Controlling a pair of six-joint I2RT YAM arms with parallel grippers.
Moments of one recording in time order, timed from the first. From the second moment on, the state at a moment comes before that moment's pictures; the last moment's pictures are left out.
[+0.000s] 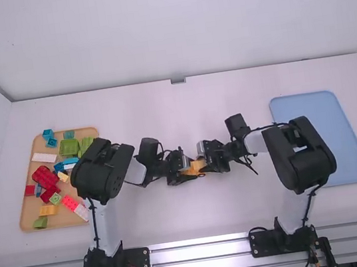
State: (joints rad) left arm -0.35 2.11 0.68 0.60 0.99 0.81; right arm 0.26 1.92 0.79 -0.15 -0.98 -1.18
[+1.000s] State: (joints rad) left arm -0.35 2.11 0.69 0.59 0.99 0.81; right arm 0.31 1.88 0.79 -0.12 -0.95 -1.06
